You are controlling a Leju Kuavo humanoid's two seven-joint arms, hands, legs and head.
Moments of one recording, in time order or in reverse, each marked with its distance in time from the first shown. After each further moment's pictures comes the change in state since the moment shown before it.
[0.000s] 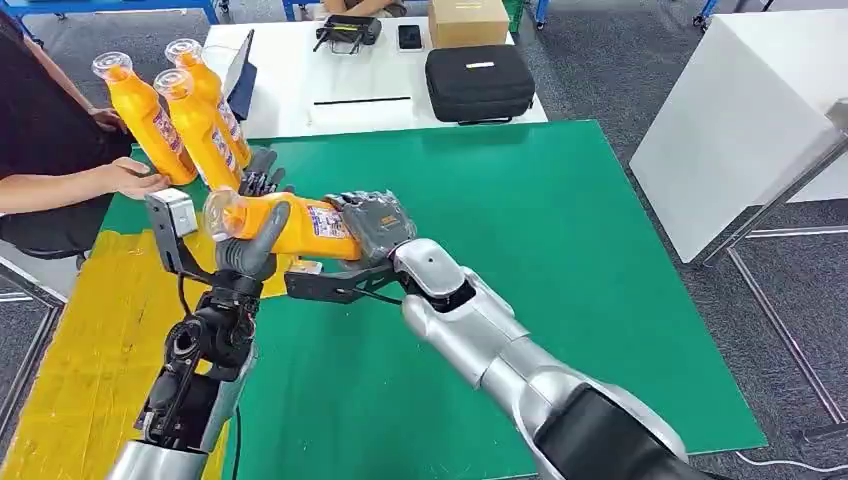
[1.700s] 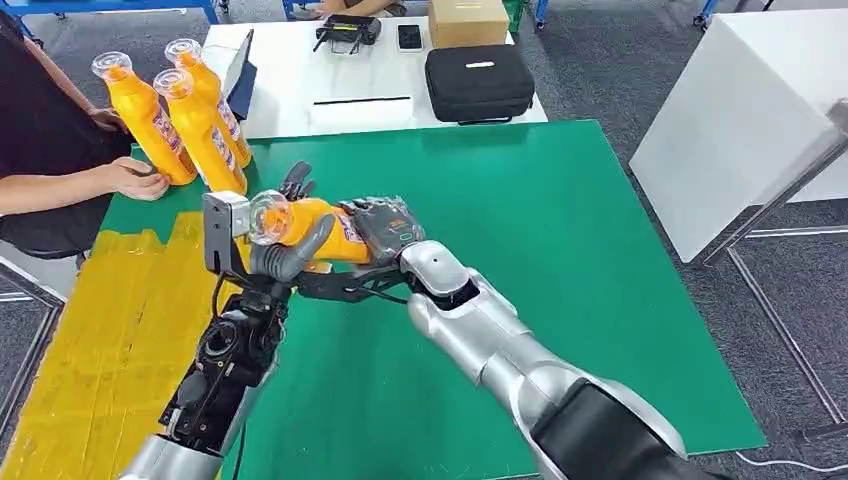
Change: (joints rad) left arm -0.018 -0.018 -0.116 0.074 -0.116 0.124 0.011; right arm -0.009 0.012 -0.018 0.088 0.030 0.018 -0.011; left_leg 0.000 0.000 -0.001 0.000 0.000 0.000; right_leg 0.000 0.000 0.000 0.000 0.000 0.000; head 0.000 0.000
